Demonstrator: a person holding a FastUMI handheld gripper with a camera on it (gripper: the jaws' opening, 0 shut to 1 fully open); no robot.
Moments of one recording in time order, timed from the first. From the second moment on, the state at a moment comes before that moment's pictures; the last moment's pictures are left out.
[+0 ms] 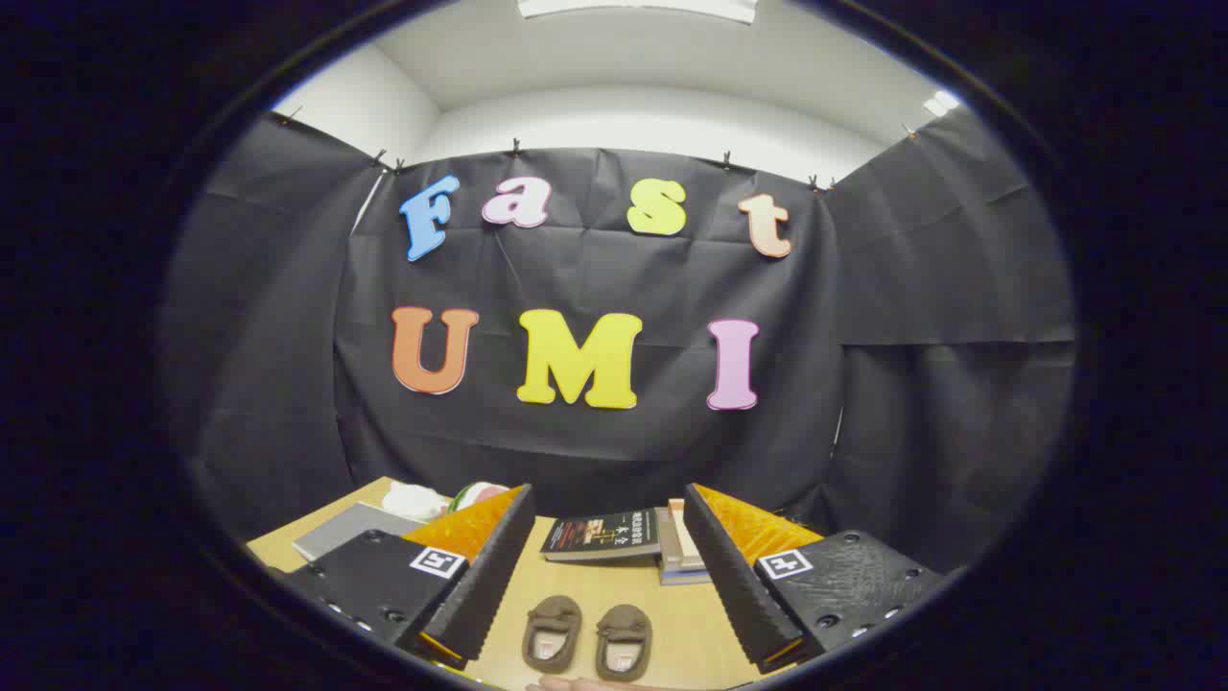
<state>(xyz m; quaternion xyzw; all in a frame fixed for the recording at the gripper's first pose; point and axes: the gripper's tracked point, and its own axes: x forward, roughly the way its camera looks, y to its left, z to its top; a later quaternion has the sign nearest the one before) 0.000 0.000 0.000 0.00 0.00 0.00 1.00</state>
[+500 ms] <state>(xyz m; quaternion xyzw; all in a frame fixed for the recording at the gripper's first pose) 0.002 0.002 -0.008 -0.01 0.02 0.00 1.00</state>
